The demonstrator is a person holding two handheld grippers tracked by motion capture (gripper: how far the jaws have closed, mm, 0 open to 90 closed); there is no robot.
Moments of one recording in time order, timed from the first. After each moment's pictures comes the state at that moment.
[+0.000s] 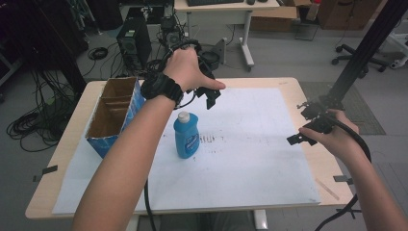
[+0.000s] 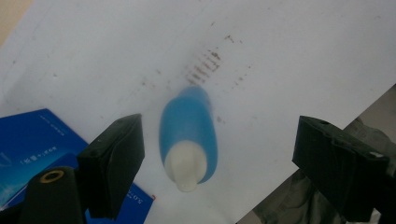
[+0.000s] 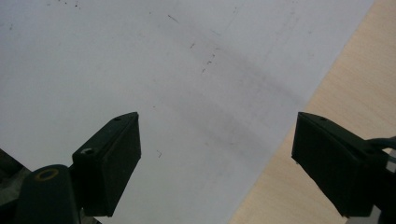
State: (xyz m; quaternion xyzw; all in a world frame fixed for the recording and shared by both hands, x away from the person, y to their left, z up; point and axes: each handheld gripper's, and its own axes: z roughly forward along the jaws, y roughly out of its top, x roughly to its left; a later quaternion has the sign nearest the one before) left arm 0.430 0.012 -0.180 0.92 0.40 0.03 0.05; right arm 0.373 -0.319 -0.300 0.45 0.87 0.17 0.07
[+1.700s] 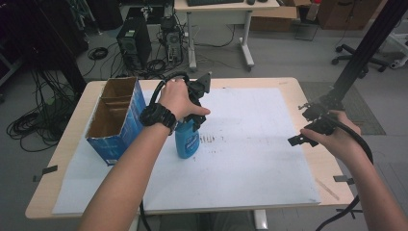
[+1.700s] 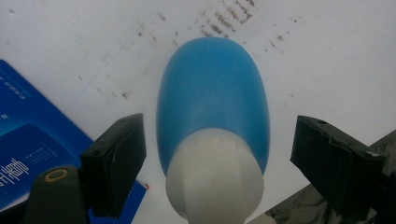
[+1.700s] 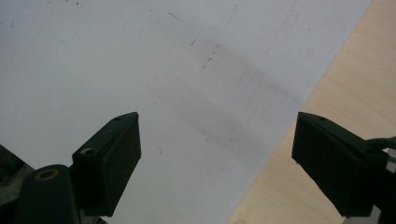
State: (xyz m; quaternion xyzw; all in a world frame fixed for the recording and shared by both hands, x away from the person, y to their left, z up) left arm 0.427 0.035 -0.264 0.91 0.42 0.02 -0.01; right arm 0.368 -0.320 -0.299 0.45 0.87 0.18 0.07
